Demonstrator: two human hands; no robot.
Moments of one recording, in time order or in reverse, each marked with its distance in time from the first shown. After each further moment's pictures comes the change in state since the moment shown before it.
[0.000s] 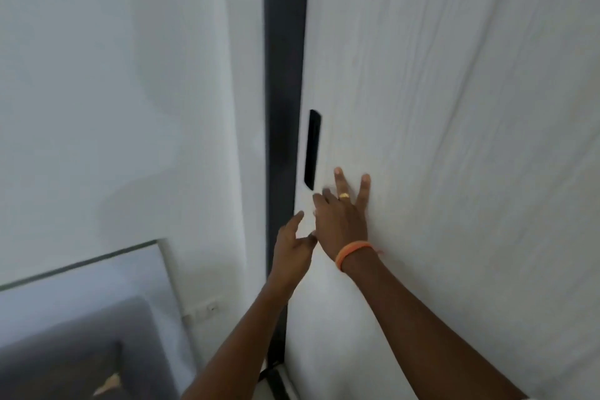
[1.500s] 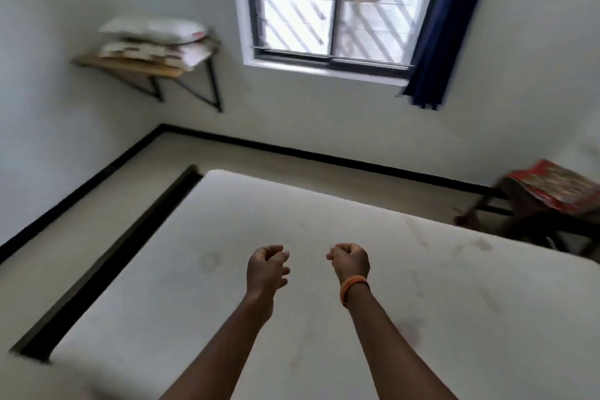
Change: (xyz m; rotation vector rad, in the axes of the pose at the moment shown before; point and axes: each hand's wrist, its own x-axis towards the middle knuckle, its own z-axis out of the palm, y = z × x) left_hand -1.209 -0.032 0.011 -0.584 2.489 -0.447; right_hand -1.064 -0.261 -0.366 1.126 -1.428 -1.260
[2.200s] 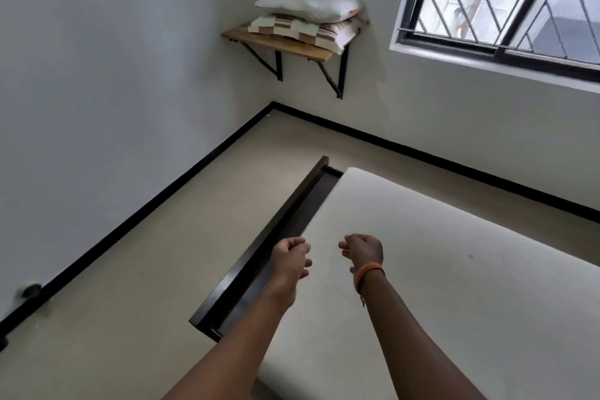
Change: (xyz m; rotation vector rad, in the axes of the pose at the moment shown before) left_hand 0.190 0.047 -0.448 -0.143 0.233 -0.108; right_hand -0.150 -0.060 0.491 -0.005 -0.280 0.103
